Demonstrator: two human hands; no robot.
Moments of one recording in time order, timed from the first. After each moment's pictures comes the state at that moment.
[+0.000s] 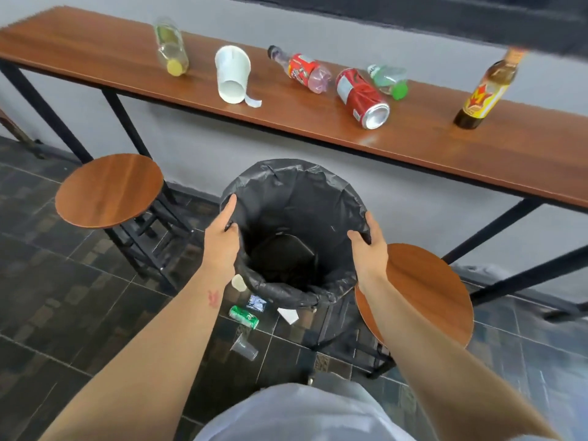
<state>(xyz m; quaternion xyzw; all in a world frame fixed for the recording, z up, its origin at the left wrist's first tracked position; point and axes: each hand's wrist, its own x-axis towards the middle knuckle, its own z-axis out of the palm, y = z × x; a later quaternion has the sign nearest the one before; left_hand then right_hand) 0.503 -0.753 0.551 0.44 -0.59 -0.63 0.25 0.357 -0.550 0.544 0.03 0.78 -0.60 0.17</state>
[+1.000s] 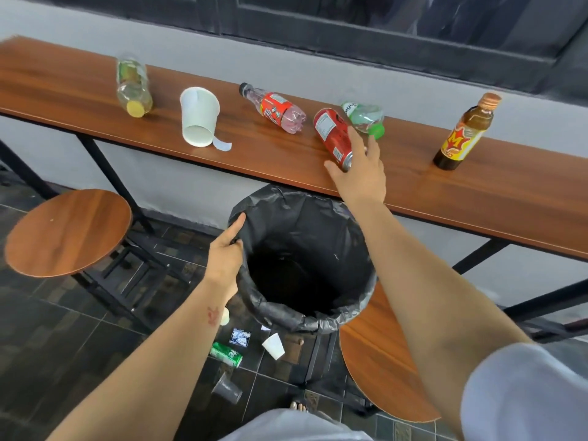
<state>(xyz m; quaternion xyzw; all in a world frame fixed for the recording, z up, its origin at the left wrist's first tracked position) 0.402 -0.765 0.570 0.42 -0.57 -0.68 0.20 0.190 -0.638 0.657 -0.20 0.94 -0.29 -0.07</state>
